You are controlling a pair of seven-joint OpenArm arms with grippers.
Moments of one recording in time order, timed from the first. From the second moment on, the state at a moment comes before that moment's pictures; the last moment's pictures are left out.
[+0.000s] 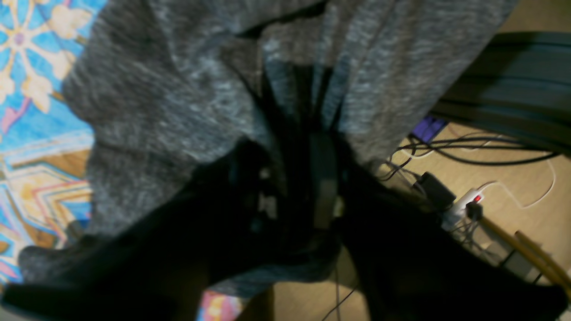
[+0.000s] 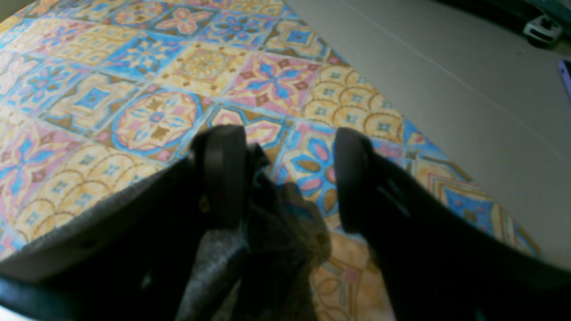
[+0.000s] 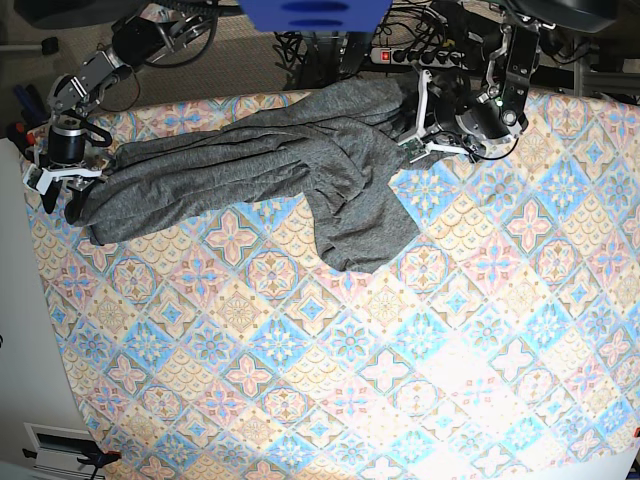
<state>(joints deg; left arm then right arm) 21.2 -20.7 5.6 107.3 -20.4 -40.0 67.5 -0.4 2.8 62.6 70.8 -7.7 43.1 8.3</state>
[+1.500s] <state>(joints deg) 25.6 -11.5 7.6 108.8 -16.5 -39.7 55.2 -12.2 -0.8 3.5 87.6 -15.9 43.6 4.9</state>
